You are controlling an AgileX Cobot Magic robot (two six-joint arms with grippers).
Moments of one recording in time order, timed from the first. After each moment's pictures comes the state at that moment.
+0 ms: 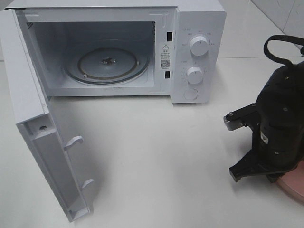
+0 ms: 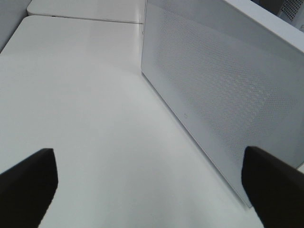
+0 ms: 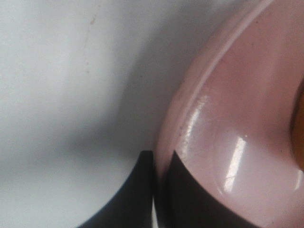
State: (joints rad) left arm 0.03 -0.01 -0.52 -0.14 1.08 0.03; right arm 0.47 1.78 -0.71 -0.51 0.64 0.58
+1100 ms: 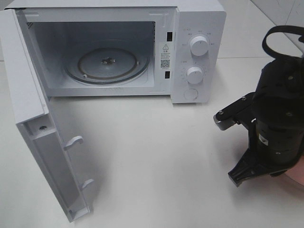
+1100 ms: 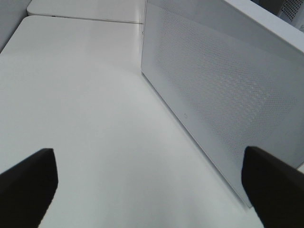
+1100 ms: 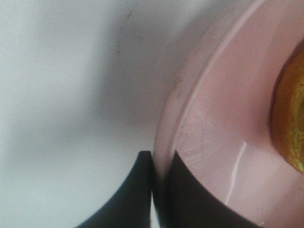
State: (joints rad) left arm 0.03 -0.01 -0.52 -0.14 1.08 0.03; right arm 0.63 1.66 -0.71 -0.58 0.78 0.61
